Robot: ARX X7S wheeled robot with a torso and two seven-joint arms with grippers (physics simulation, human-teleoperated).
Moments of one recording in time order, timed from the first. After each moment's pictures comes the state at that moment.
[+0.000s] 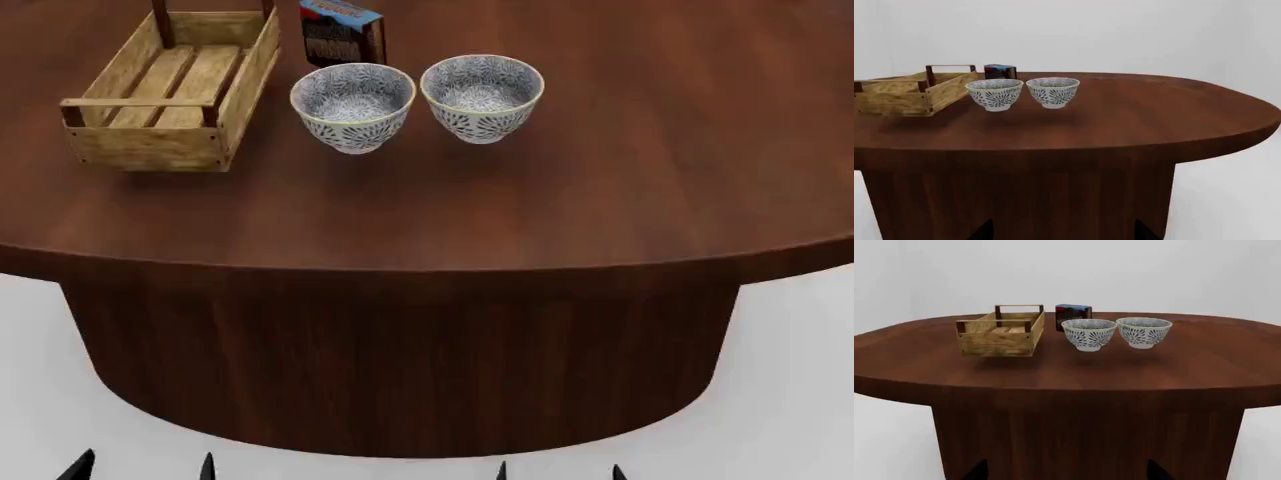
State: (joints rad) left arm 0.00 0.00 0.00 0.00 0.00 0.00 0.00; right arm 0.00 0.00 0.00 0.00 0.00 0.00 0.00
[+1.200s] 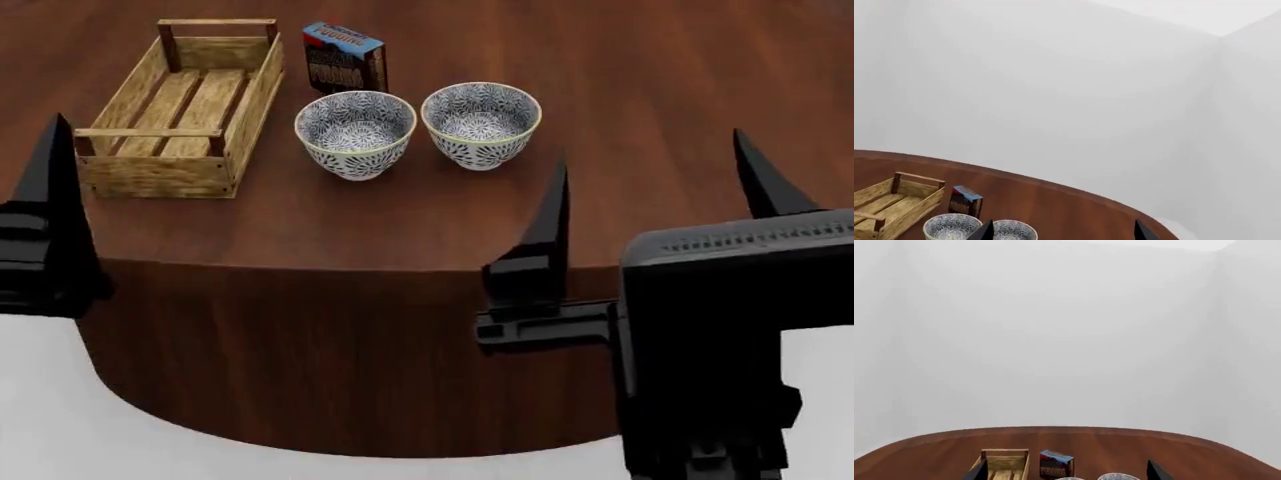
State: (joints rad) left arm -0.62 -0.22 -0.12 0.91 -0.61 -1.15 -0.34; right arm 0.55 0.27 -0.10 -0.88 0.09 1.08 0.10
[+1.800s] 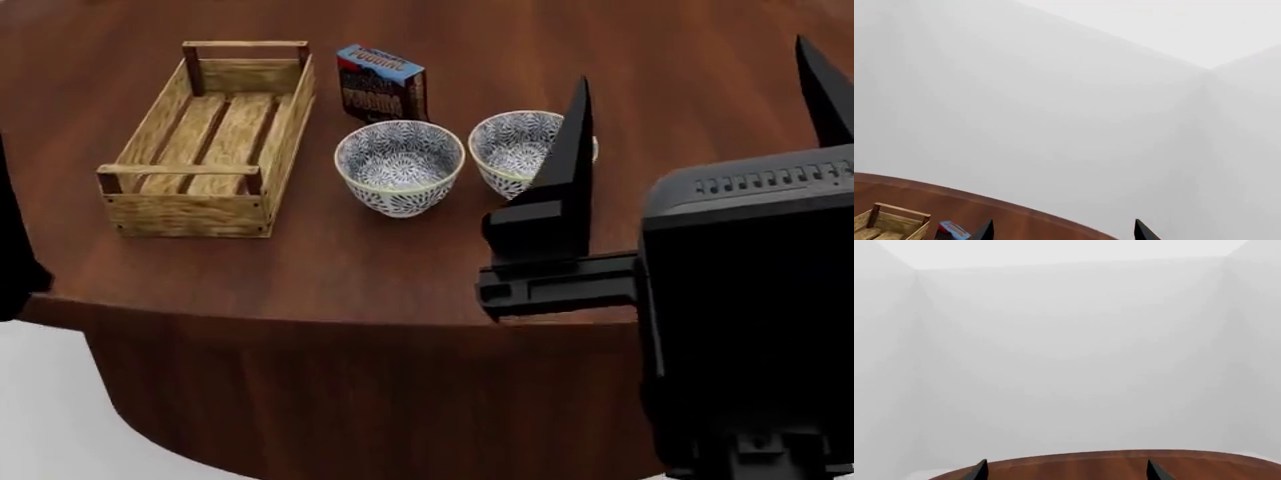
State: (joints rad) left arm -0.89 -0.36 -0.26 1.01 -1.36 -1.42 -0.93; right arm 0.86 0.48 -0.03 -1.02 0.80 1.38 0.62
